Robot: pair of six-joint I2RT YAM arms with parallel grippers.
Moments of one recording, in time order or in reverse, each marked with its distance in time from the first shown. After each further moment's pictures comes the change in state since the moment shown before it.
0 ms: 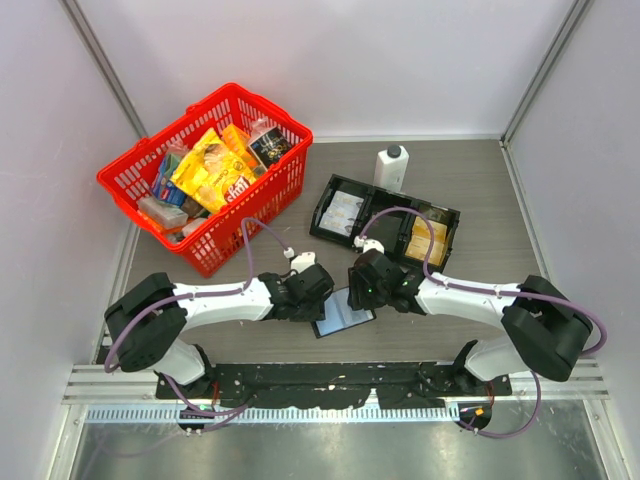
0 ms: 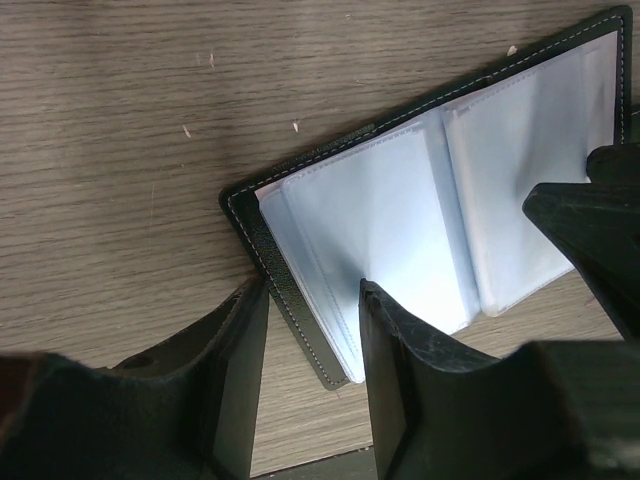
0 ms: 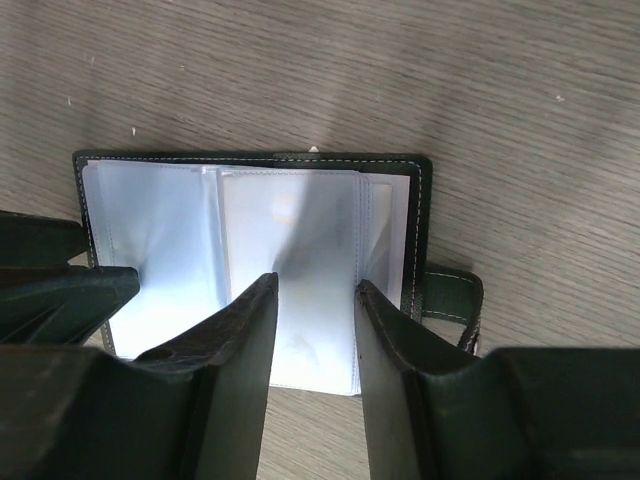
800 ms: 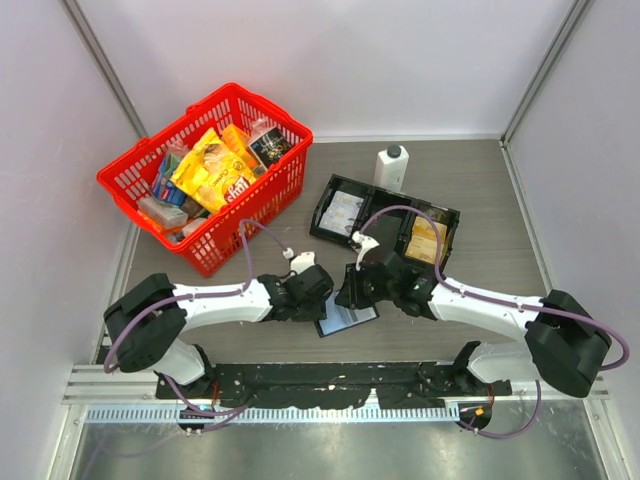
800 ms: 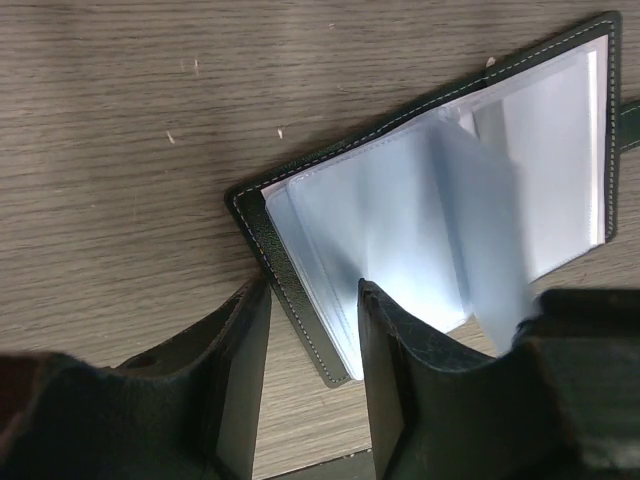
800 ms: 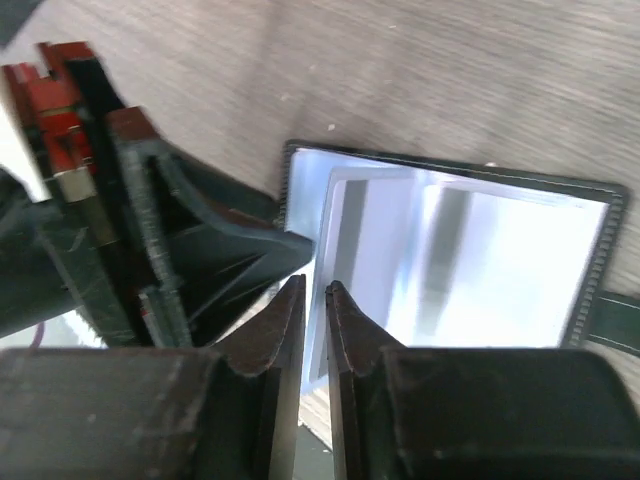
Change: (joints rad) left arm -0.002 -0.006 -0.014 0.033 -0.004 -0.022; right arm -0.010 -0.121 -0.028 0.112 -0.203 0.035
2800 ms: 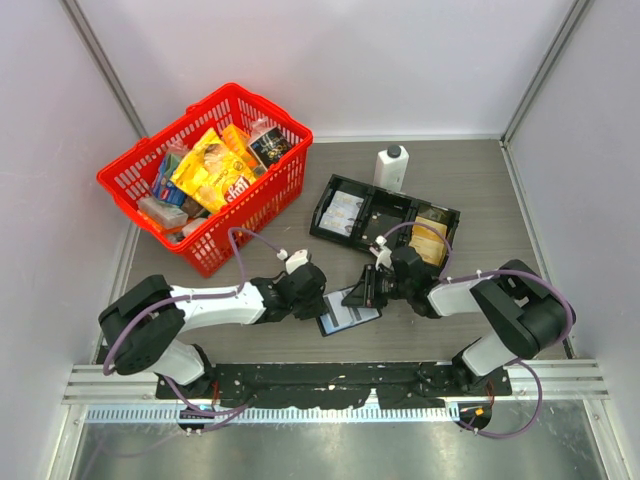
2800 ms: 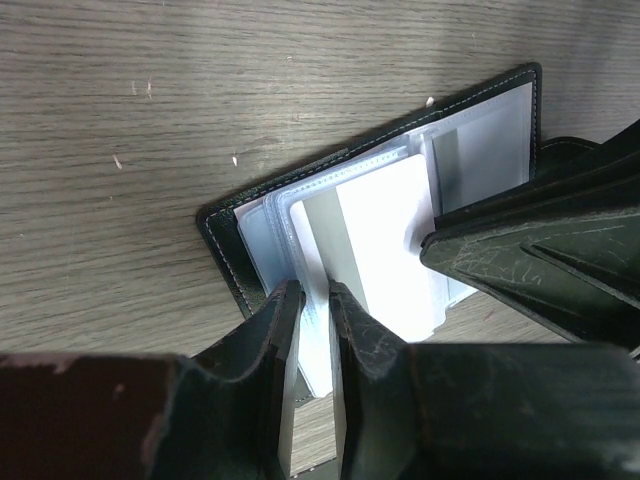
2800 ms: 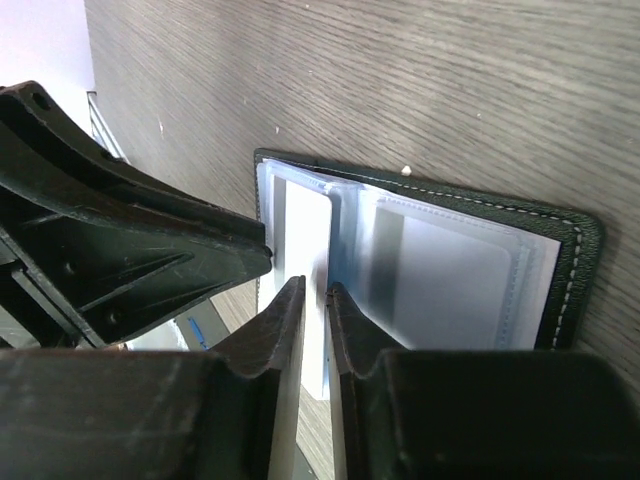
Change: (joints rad) left arm 0.039 -0.024 -0.089 0.205 0.071 -0.090; right arm -0.283 0.261 -0.245 0.584 -0.465 0.143
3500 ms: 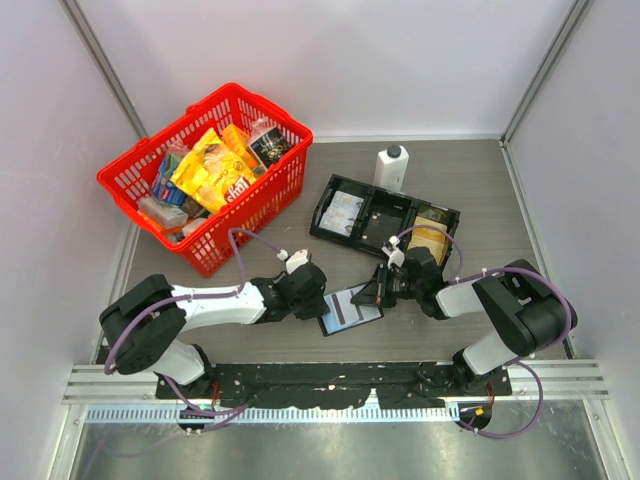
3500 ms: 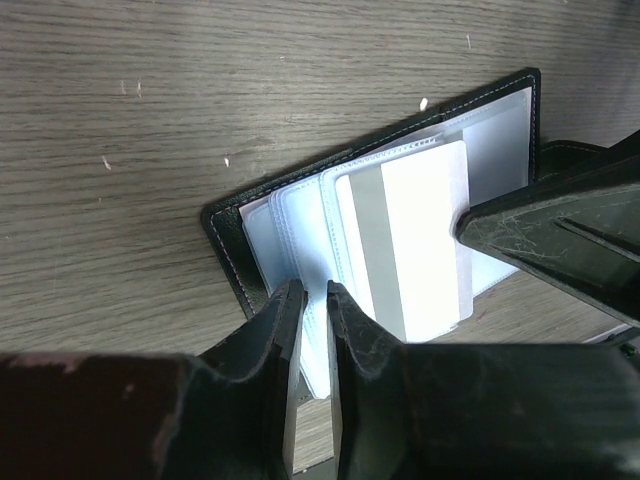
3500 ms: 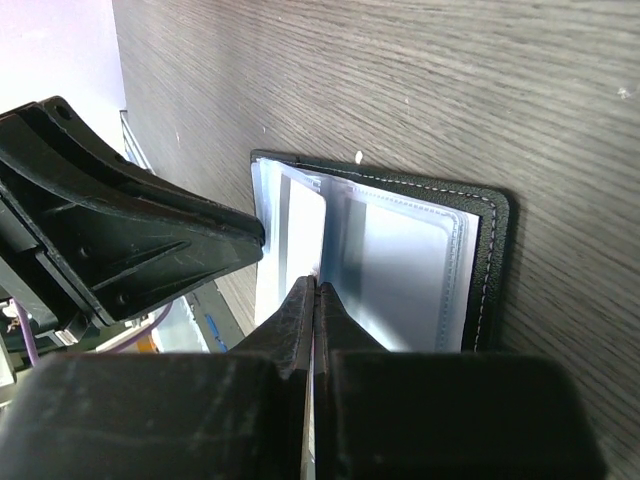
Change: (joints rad) left arm 0.002 0.005 -0.002 0.014 0.010 -0.014; right arm -0.121 0.005 -0.062 0.080 -0.105 0.022
